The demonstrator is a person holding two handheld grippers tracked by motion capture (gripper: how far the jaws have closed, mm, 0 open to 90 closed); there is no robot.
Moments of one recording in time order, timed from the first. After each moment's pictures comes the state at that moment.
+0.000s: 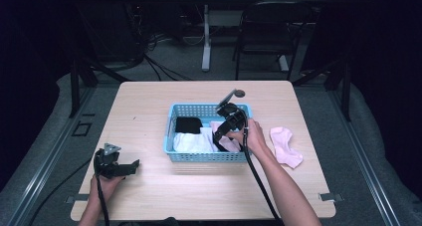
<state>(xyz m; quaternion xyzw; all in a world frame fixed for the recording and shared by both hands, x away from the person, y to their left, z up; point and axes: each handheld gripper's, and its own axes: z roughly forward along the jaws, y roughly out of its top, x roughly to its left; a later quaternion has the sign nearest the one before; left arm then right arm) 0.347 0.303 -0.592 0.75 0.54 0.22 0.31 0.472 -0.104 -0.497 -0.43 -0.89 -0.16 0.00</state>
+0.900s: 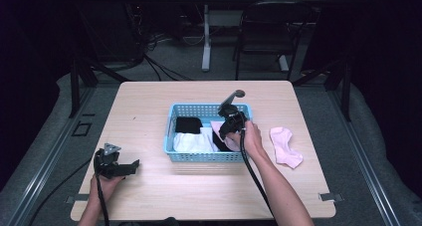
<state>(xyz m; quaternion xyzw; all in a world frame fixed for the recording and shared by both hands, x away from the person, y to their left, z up) 0.347 0.303 -0.592 0.75 0.54 0.22 0.31 0.483 -0.105 -0.518 -0.49 -0.86 -0.13 -0.02</state>
